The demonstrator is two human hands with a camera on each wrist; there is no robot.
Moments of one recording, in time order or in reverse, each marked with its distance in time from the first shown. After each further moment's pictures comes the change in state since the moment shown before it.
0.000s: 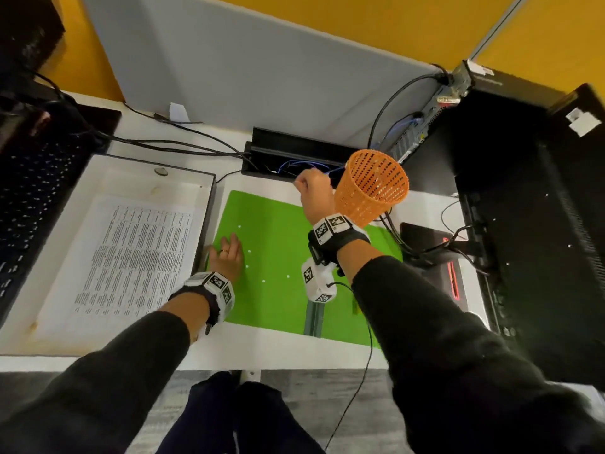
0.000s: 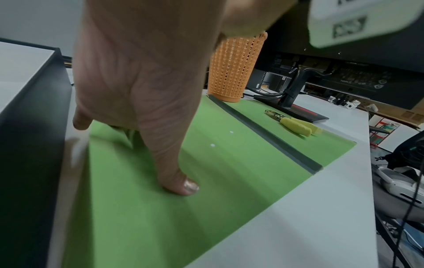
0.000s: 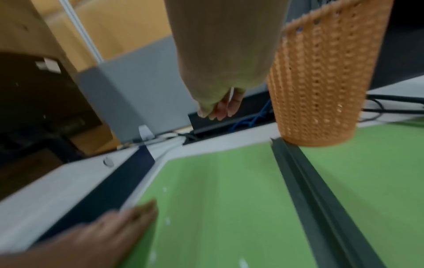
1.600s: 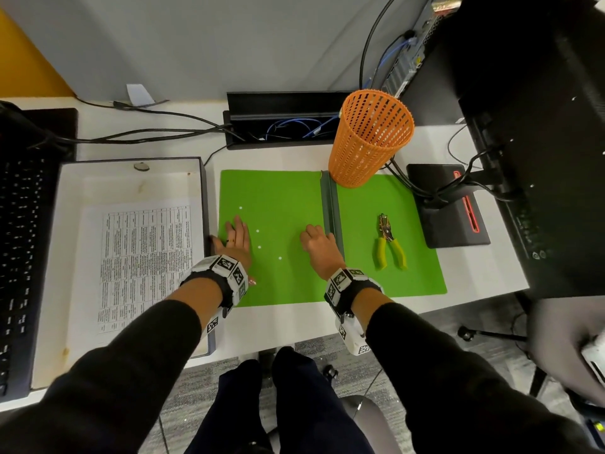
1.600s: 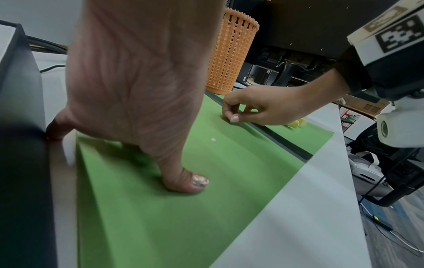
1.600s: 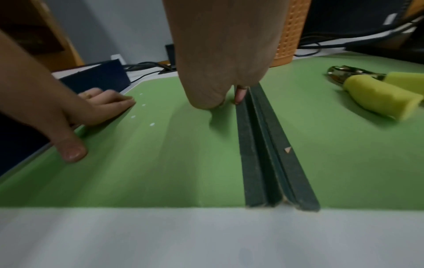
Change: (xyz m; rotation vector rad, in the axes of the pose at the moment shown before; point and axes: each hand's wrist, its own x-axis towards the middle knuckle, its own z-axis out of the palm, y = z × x) left_hand 0.027 -0.010 0.018 0.035 -0.172 0.073; right_hand -0.137 0.066 0.078 -0.442 -0.371 -0.019
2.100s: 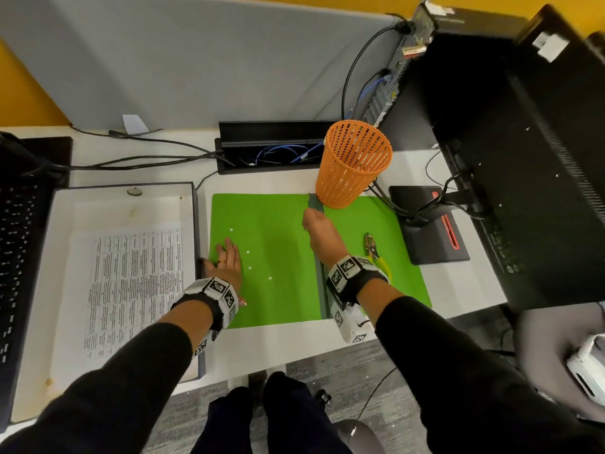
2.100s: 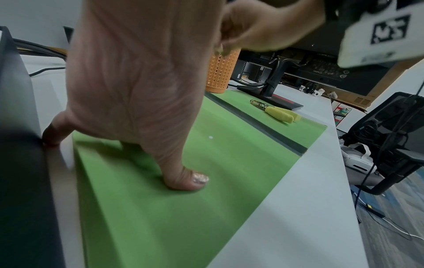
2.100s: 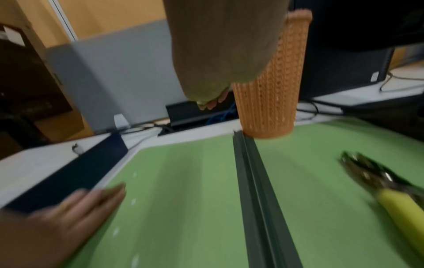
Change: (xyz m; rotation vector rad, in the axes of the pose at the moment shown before) left_hand -0.003 -0.001 -0.001 0.005 0.024 0.004; right_hand 0.028 0.014 -0.061 0.236 0.320 0.000
